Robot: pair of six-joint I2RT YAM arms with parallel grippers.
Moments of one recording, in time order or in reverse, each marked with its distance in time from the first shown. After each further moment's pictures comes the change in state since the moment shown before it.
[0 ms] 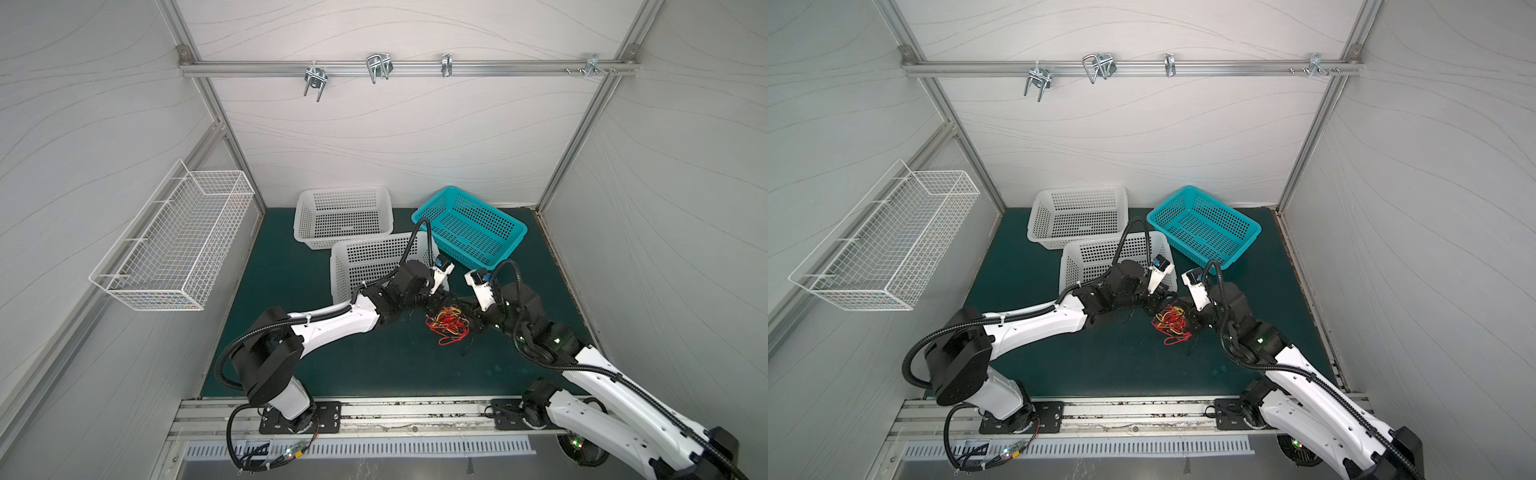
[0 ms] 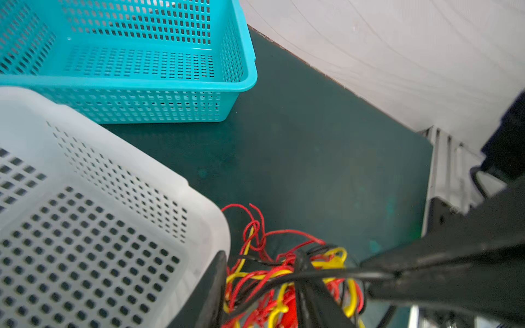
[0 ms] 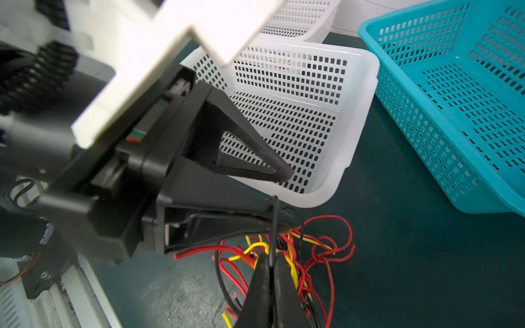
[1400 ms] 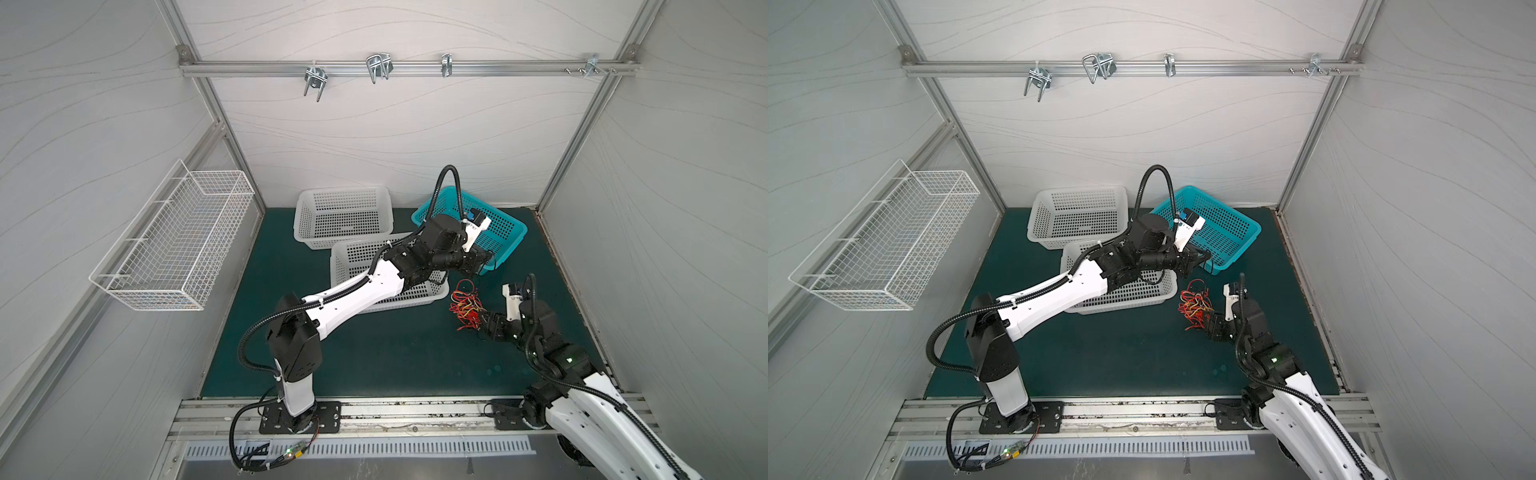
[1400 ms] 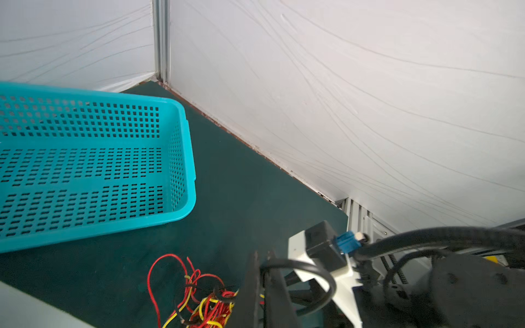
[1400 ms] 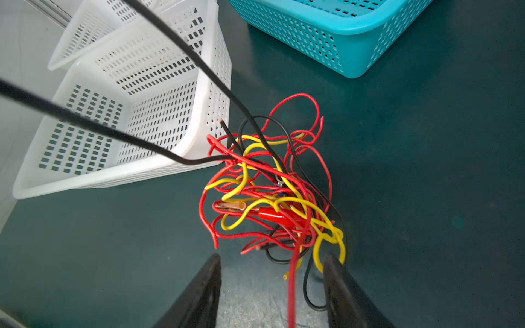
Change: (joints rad) left arm -0.013 0.200 0.636 -0.238 0.174 -0.107; right arm -0.249 -0.190 -0.184 -0.158 0.066 0.324
